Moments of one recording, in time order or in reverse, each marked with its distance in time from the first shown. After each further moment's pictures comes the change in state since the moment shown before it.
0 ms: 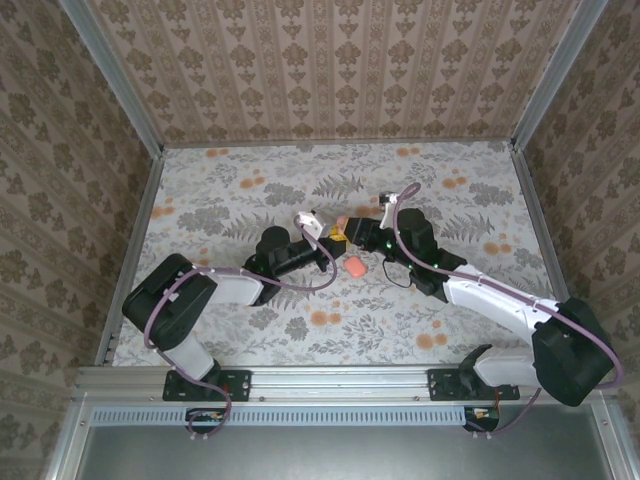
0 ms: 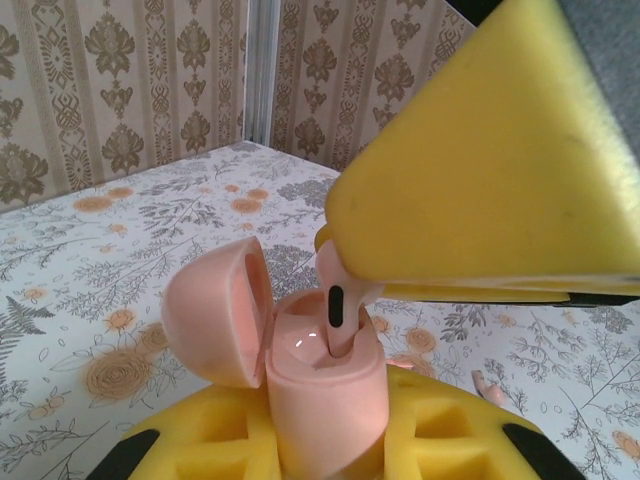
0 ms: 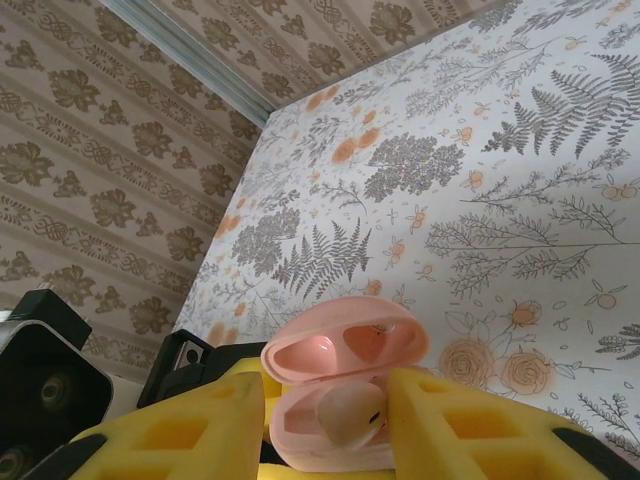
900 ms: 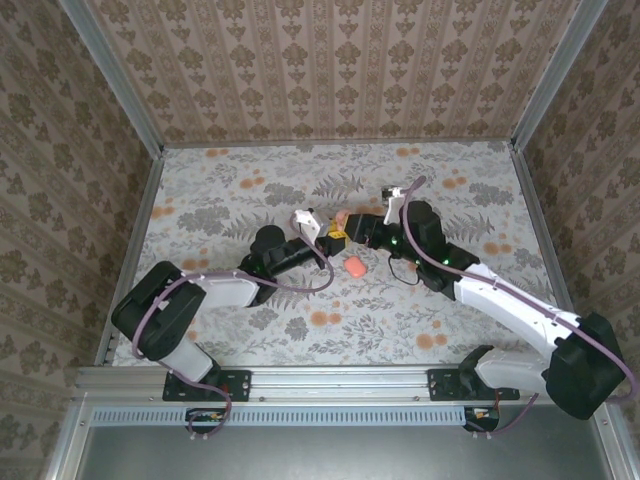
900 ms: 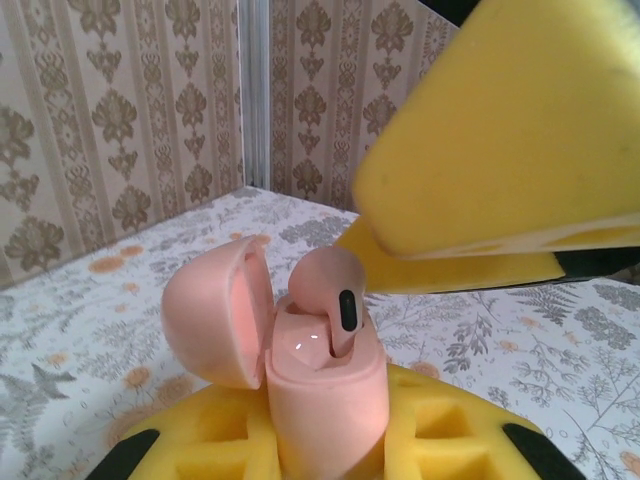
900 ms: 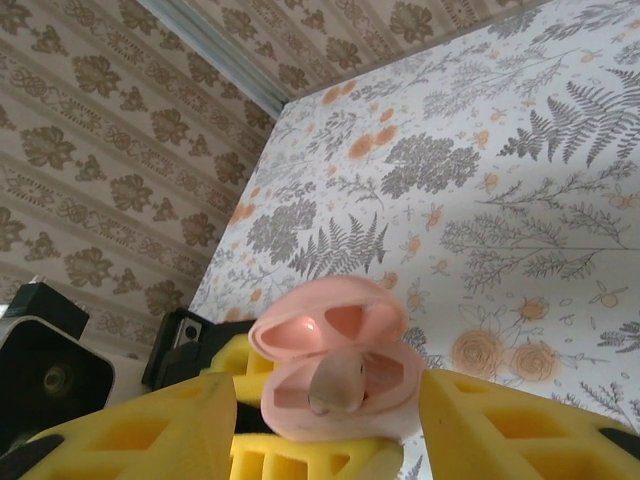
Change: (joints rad) left arm -0.002 -0.079 -0.002 -0.003 0.003 0.072; right arm -0.001 -0.089 0.104 -0.217 -0.040 -0.041
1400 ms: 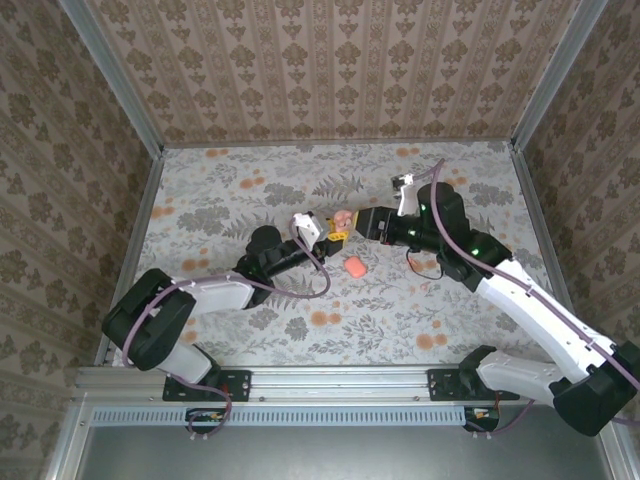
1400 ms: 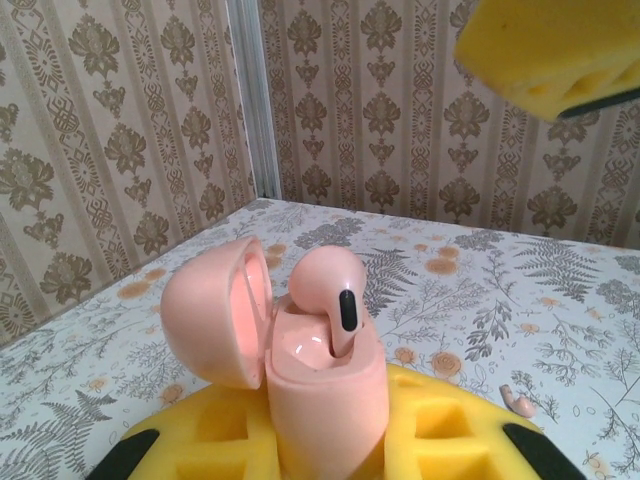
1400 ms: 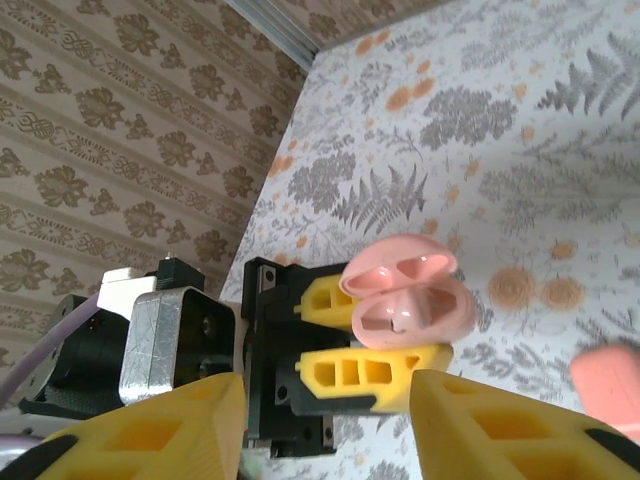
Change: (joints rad) left arm 0.000 -0.062 -0.015 -0.055 0.002 0.122; right arm -0.061 -0.084 0.236 -0.418 -0.164 0.012
